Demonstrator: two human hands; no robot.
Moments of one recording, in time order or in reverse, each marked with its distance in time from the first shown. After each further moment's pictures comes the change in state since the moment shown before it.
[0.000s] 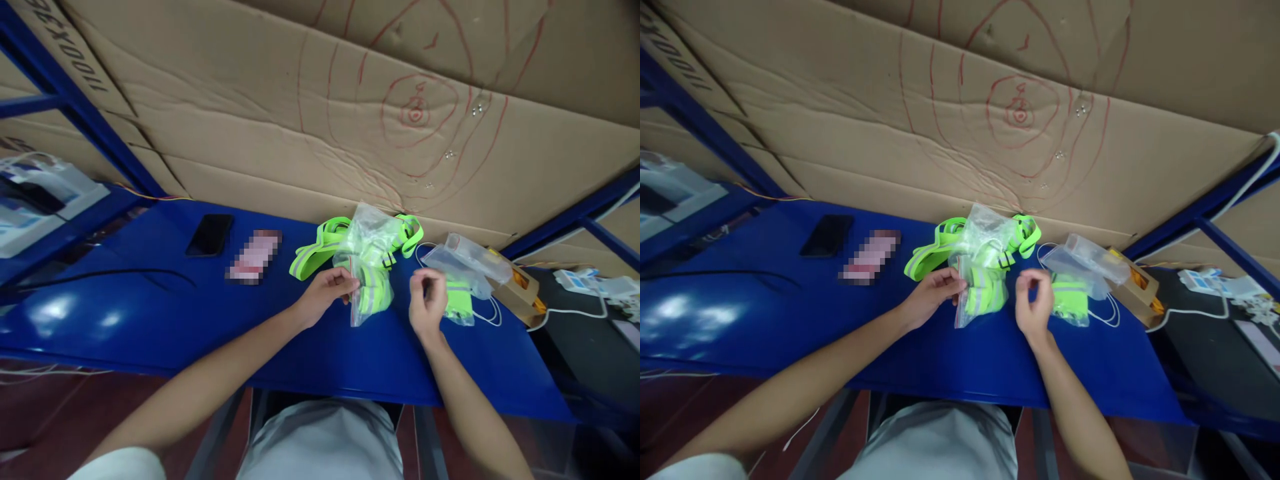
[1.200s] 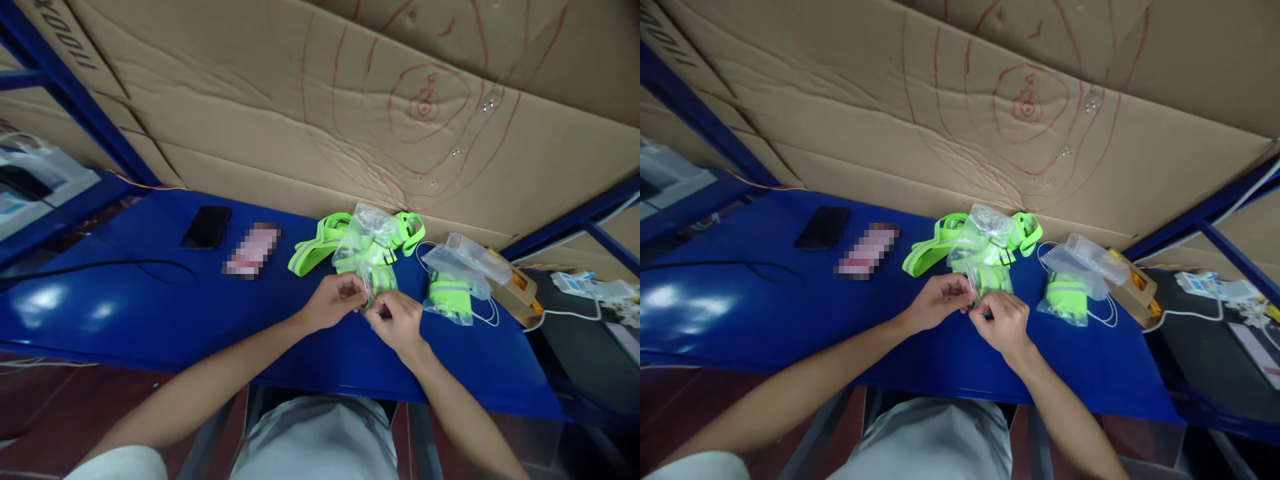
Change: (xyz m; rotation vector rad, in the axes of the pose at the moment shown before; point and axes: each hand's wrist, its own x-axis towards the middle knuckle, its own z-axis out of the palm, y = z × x) left_hand -0.012 -0.004 0.018 0.134 -0.094 0.073; right_hand -0.026 -0.045 0.021 -0.376 -0.303 -0.410
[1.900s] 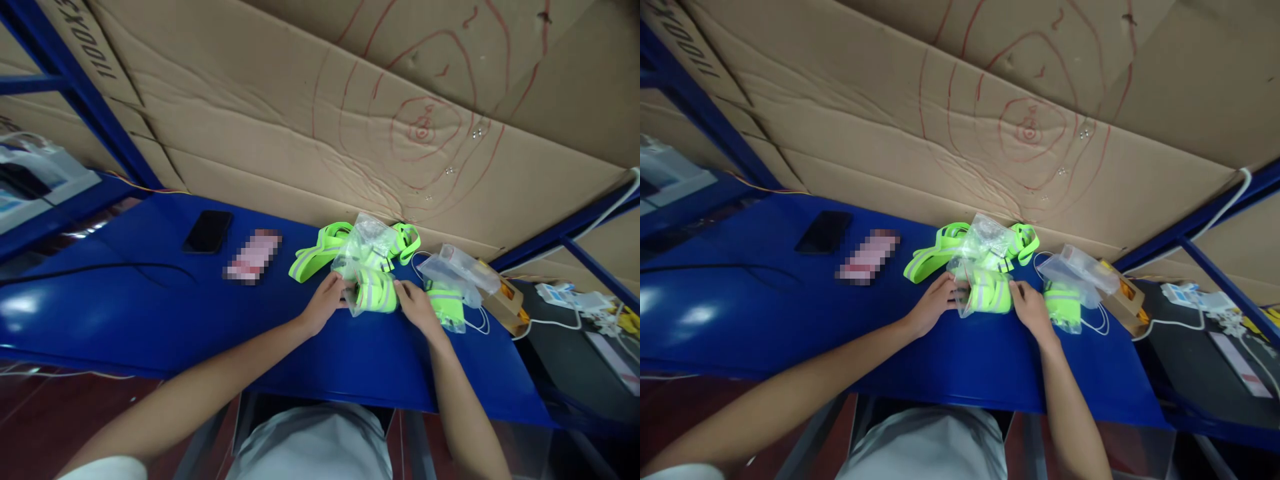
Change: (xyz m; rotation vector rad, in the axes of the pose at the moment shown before) left_hand 0.007 -0.015 -0.006 -0.219 0.294 -0.150; right_hand 0.008 0.087 -0.011 0.199 -0.188 0.590
